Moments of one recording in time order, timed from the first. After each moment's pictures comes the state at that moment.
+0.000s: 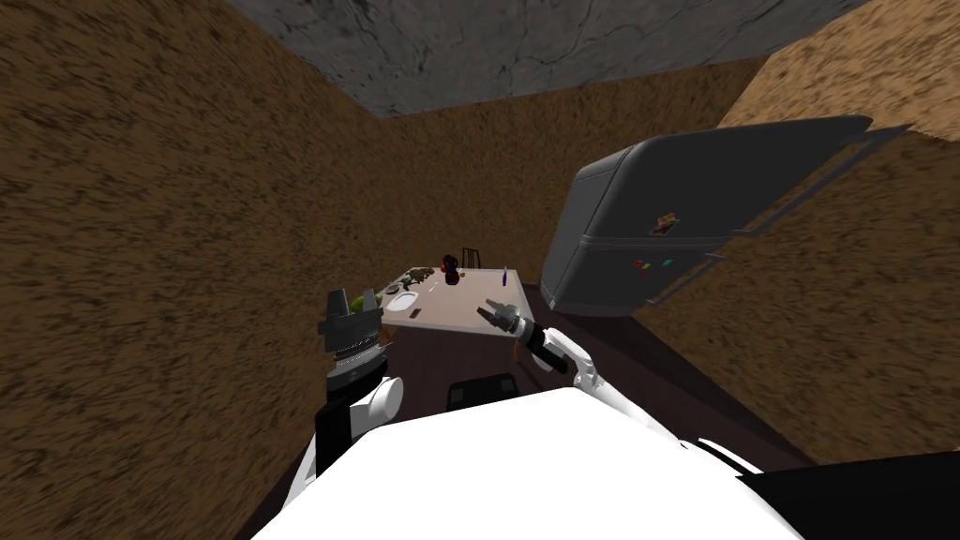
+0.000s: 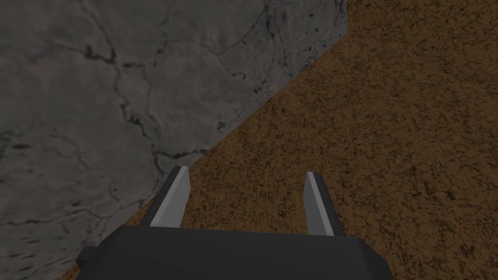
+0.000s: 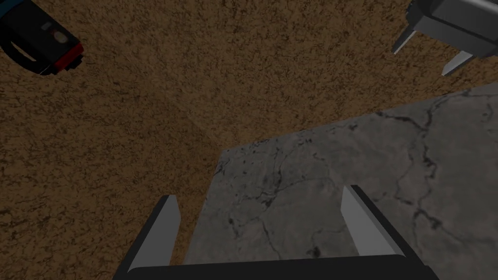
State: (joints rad) left arm 0.51 0.00 0.03 -2.27 0.09 -0.61 -0.02; right arm 0.17 -0.54 0.41 -1.97 0.62 -0.48 -0.07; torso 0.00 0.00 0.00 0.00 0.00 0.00
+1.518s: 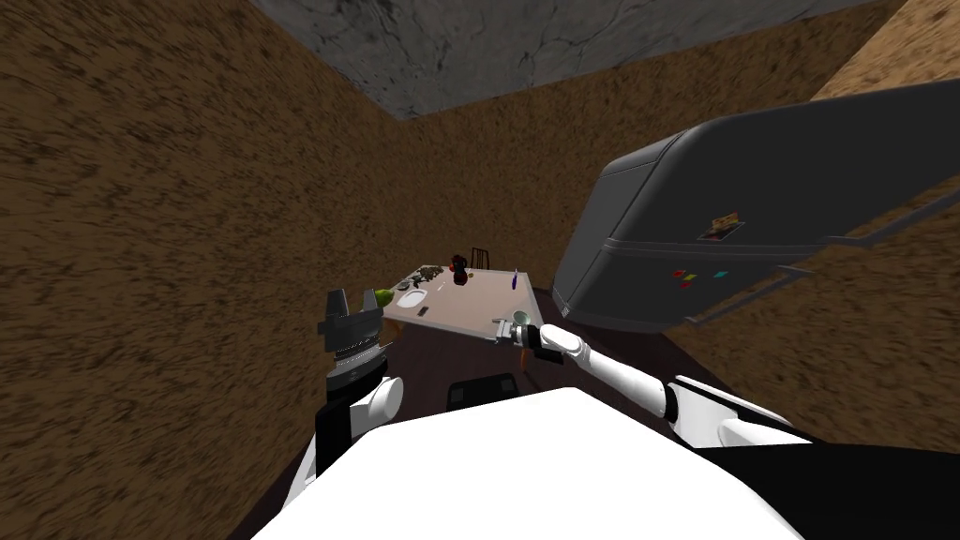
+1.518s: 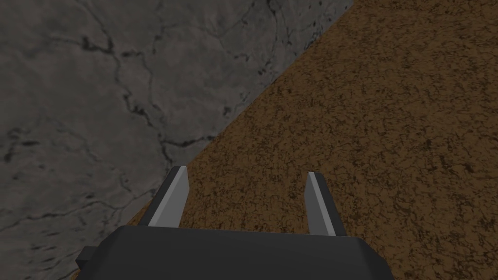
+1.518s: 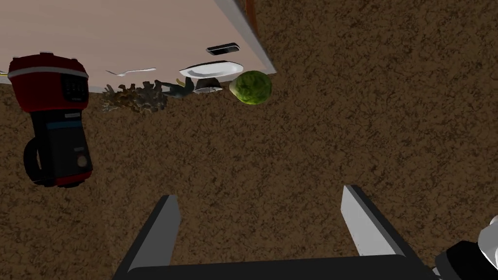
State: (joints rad) left arm 0.51 0.00 0.03 -2.27 0.09 -0.61 -0.02; right arm -0.07 -0.81 0.69 -1.70 1.10 -0.43 -0.13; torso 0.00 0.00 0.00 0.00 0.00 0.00
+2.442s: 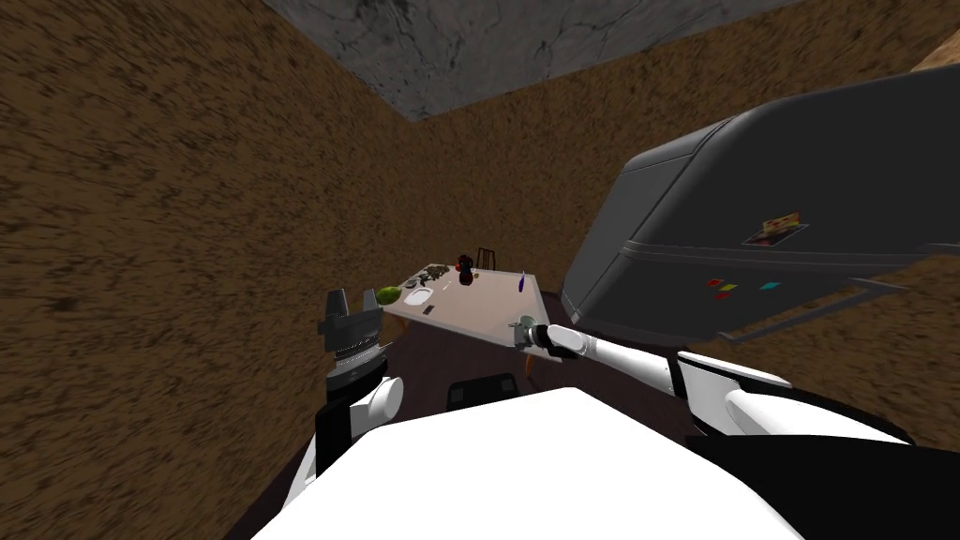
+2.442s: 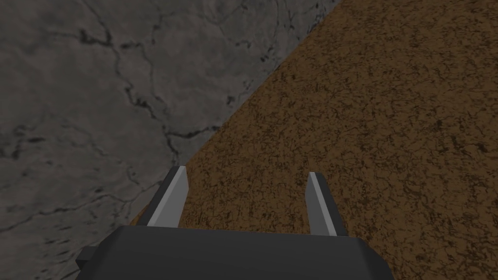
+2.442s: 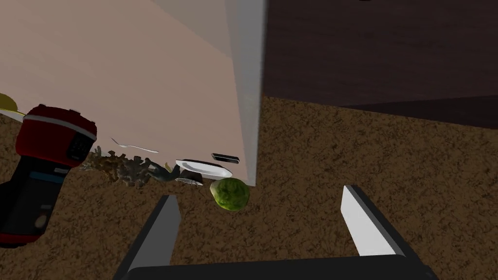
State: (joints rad) left arm 0.51 0.00 0.03 -2.27 0.09 -0.61 -0.02; right arm -0.20 -0.98 0.88 -1.56 1.41 -0.39 -0.18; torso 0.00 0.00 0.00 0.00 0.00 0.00
